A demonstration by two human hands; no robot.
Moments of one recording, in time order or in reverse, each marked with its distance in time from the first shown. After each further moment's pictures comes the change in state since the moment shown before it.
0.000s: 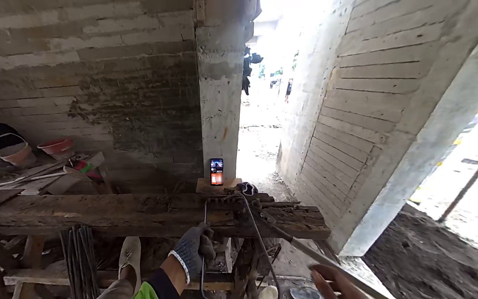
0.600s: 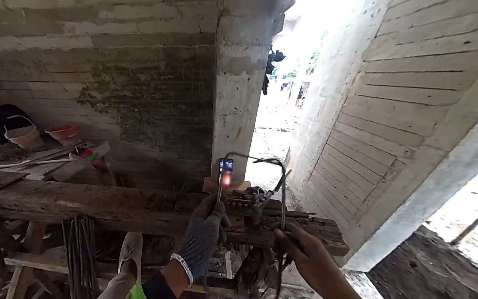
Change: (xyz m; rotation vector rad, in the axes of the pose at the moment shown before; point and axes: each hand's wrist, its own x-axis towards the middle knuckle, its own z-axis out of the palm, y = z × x) left_hand -0.036 0.040 0.035 0.532 -0.001 0.564; right_hand 0.105 -0.098 0.043 0.391 -0.018 -0.231
